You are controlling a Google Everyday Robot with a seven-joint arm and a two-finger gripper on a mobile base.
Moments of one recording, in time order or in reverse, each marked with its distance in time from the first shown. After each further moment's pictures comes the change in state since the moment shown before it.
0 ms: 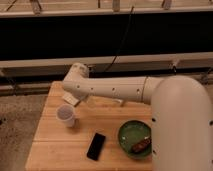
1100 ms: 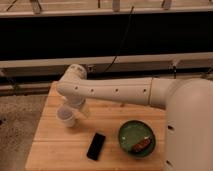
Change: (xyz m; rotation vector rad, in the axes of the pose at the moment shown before) arm -0.080 0.027 -0.041 -0.011 -0.173 -0.118
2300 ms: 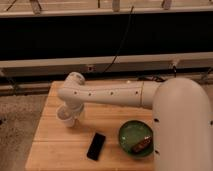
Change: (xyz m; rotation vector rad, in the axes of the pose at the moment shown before) arm -0.020 0.000 0.052 -0.038 -0.077 -0.039
